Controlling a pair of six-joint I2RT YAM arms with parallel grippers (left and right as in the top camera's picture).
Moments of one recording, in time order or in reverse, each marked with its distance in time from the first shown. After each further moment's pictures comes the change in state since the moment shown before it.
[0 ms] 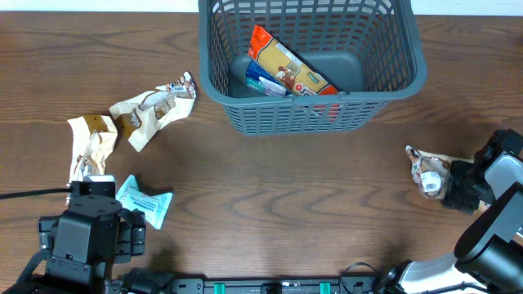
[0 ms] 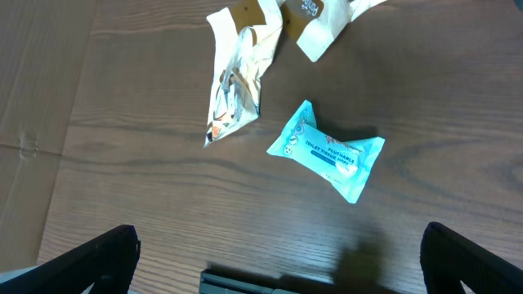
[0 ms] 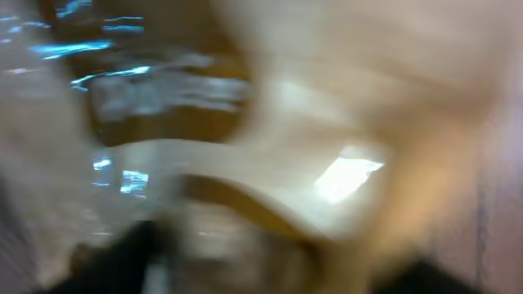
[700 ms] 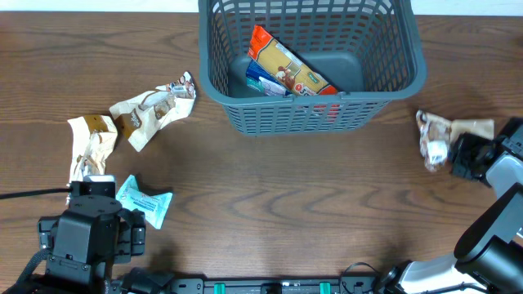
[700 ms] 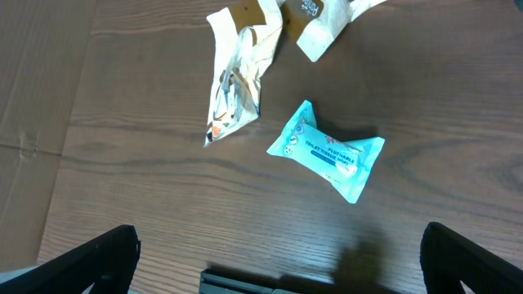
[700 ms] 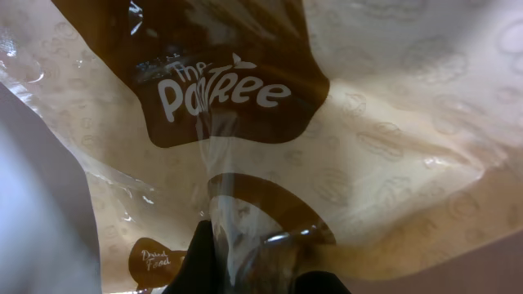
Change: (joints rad) left arm 0.000 0.000 0.000 0.000 0.000 0.000; right arm -0.005 -0.007 0.010 0.375 -0.364 0.029
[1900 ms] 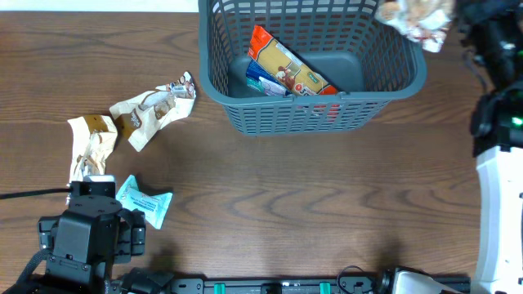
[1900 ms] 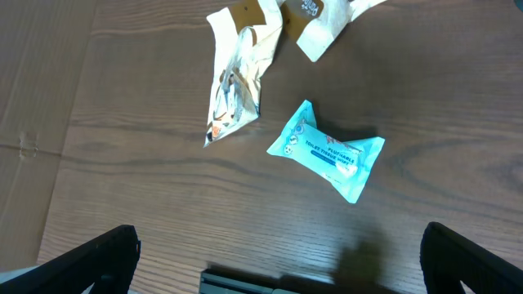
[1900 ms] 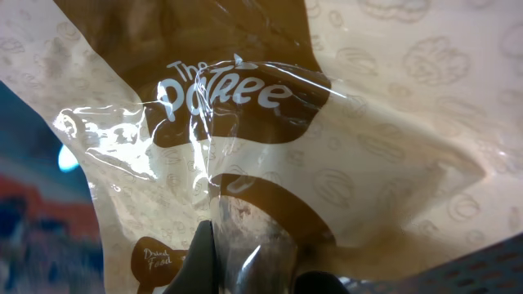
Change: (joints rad) left arm 0.000 0.000 0.000 0.000 0.000 0.000; right arm 0.468 -0.346 0.454 0.441 -0.299 -0.147
